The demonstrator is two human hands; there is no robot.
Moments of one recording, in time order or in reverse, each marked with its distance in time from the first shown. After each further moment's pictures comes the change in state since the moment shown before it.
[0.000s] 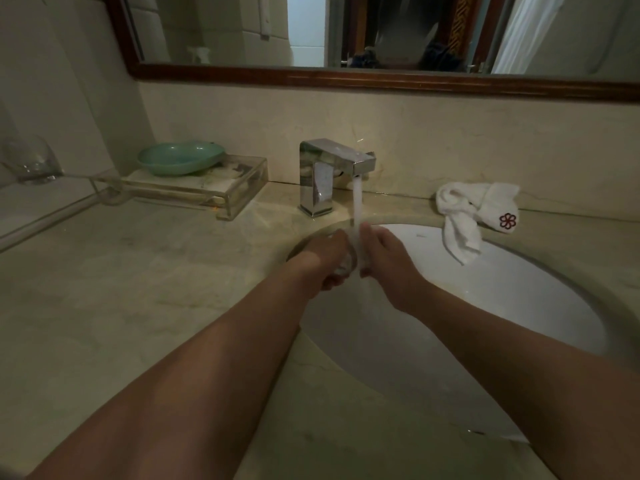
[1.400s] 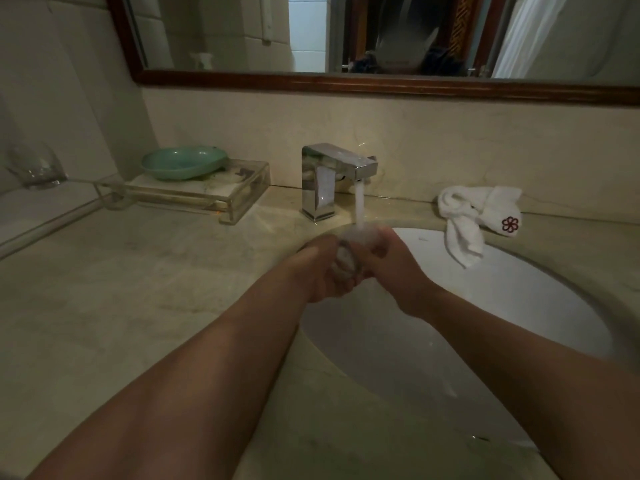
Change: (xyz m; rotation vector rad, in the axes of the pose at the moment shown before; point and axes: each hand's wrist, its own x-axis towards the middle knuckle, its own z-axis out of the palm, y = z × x) left_hand -0.015 0.011 -0.008 -0.318 -0.222 -0.194; right_hand -0.007 -0.011 -0.006 0.070 -0.133 -0.110
